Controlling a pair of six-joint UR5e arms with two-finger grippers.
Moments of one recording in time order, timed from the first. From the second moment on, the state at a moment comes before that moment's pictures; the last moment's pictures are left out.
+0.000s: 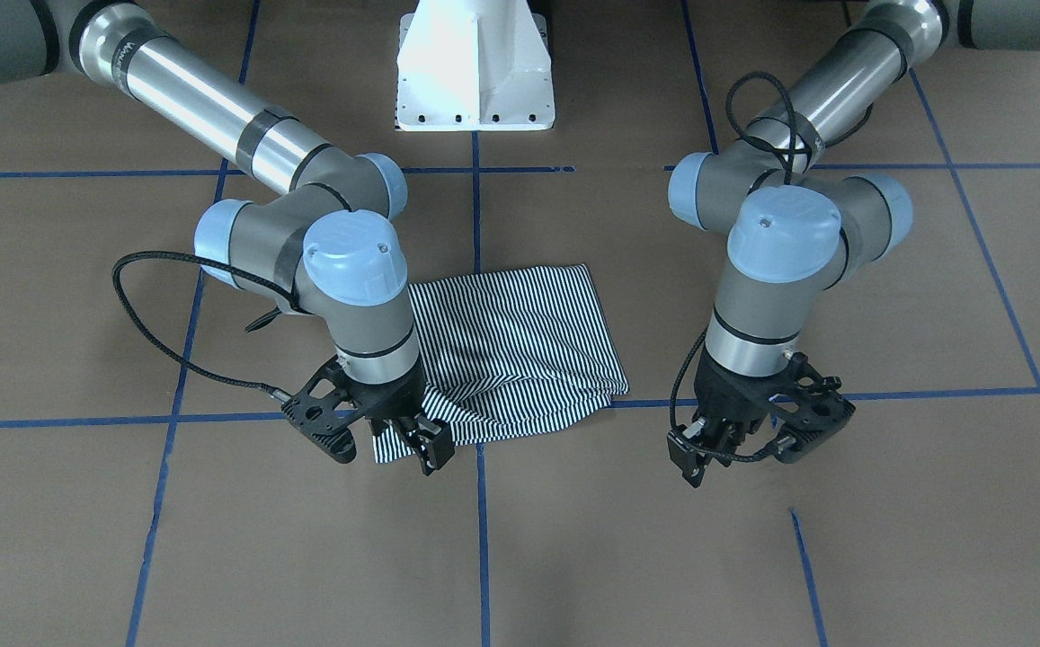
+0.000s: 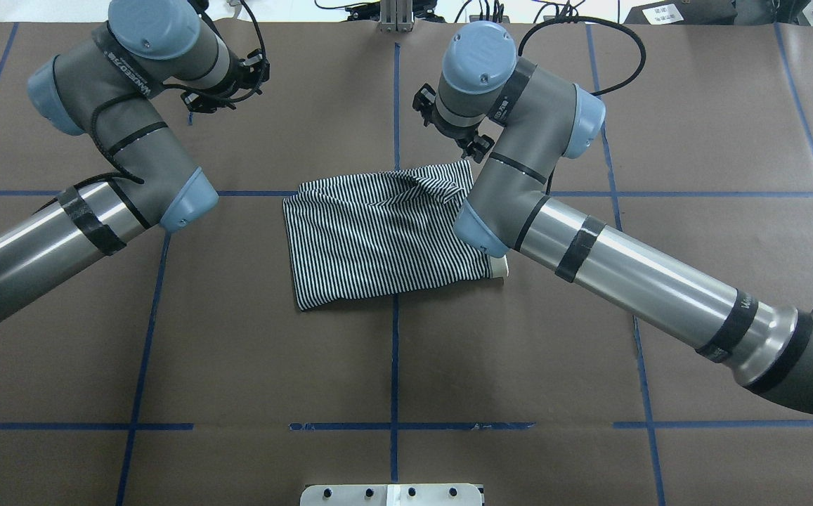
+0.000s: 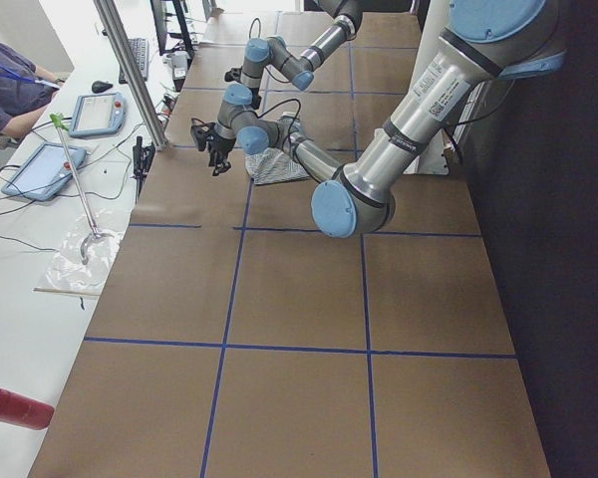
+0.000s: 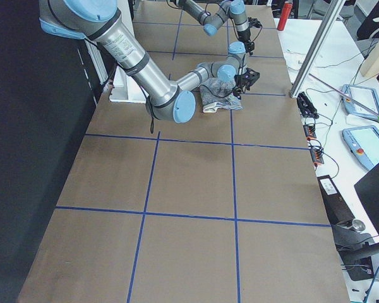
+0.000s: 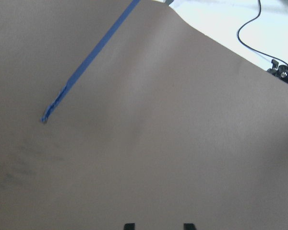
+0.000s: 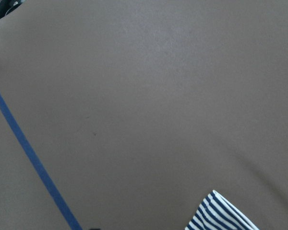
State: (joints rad) left arm -0.88 -2.30 -1.31 -1.96 -1.79 -1.51; right arm 0.74 -0.66 1.13 -1.22 1.81 1.78
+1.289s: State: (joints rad) left arm -0.90 -2.26 -1.42 -1.95 -1.93 -1.43; right arm 0.56 -0.61 1.24 -1.62 1.72 1.08
